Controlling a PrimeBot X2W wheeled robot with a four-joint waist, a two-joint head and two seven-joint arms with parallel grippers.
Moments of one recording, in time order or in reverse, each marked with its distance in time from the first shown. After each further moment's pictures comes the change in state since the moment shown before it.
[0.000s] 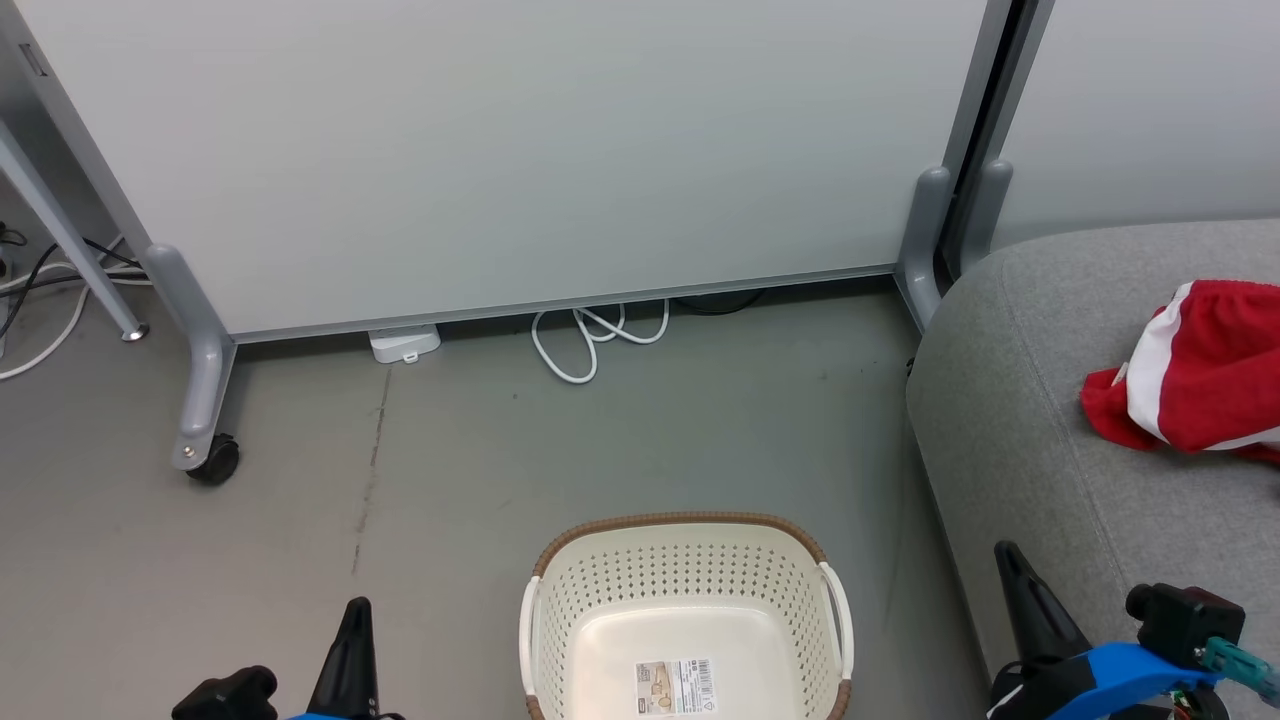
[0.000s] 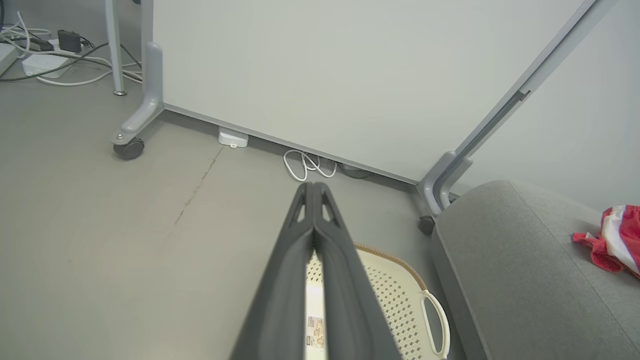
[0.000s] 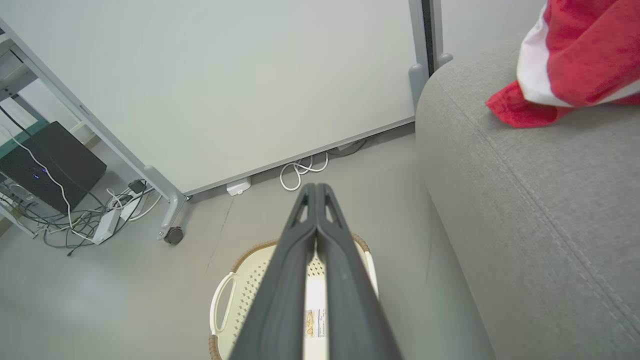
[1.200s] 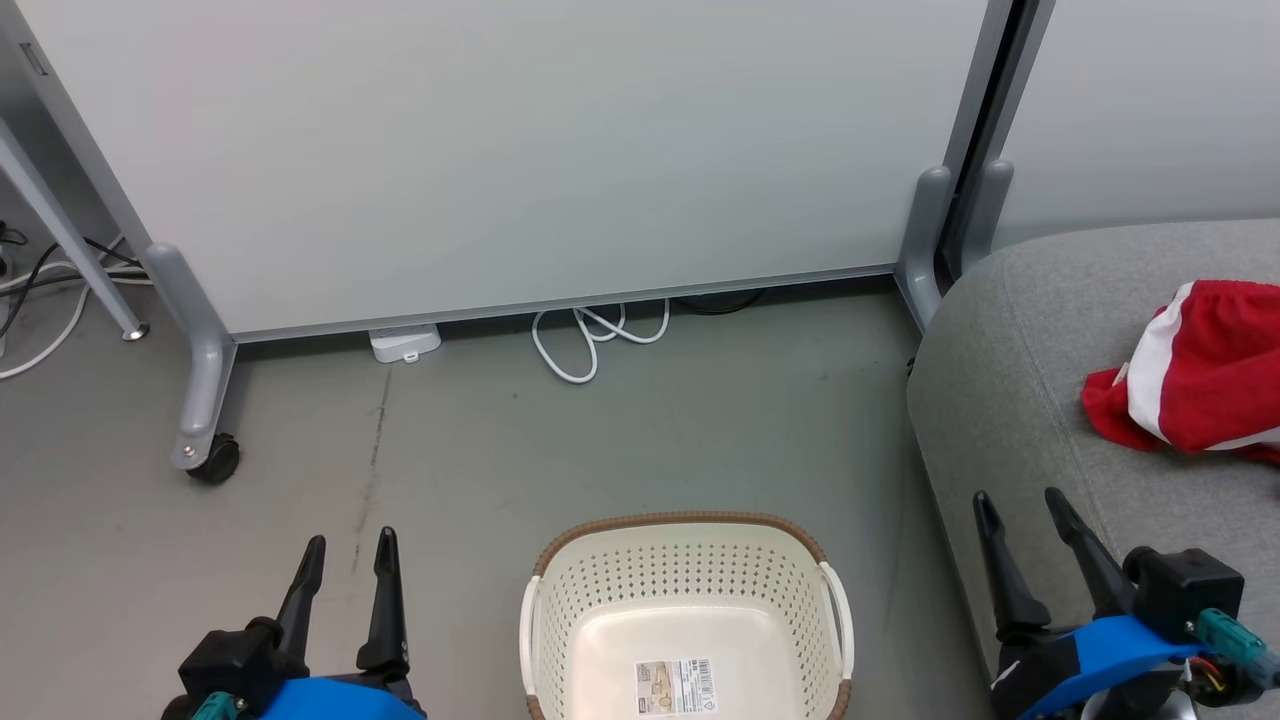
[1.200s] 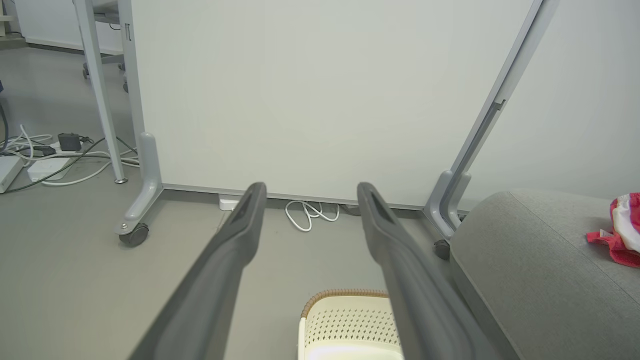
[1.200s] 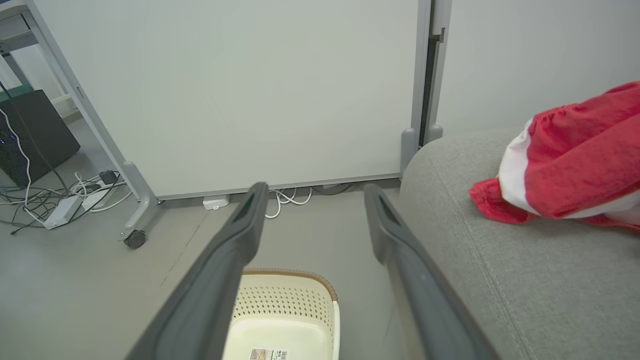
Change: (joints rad) left arm -0.044 0.018 0.001 -0.074 0.167 0.000 -0.056; right arm -0.020 -0.011 -0.008 -0.101 -0.199 0.000 -0.028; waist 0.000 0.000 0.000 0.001
